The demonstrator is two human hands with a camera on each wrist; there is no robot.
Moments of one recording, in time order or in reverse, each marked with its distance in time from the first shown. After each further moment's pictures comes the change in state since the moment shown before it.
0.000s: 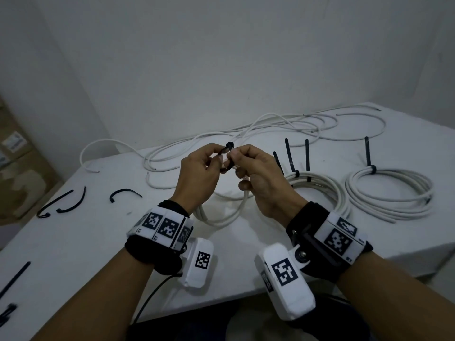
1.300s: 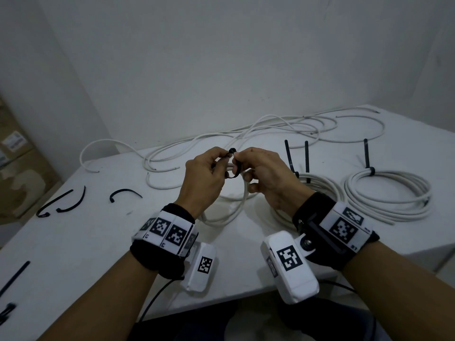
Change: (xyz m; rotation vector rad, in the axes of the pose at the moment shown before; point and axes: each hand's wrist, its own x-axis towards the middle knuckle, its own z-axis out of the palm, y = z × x) left_hand -0.006 0.000 0.007 -0.009 -0.002 0.055; right_hand 0.007 -0.013 -0.009 -0.136 0.040 0.168
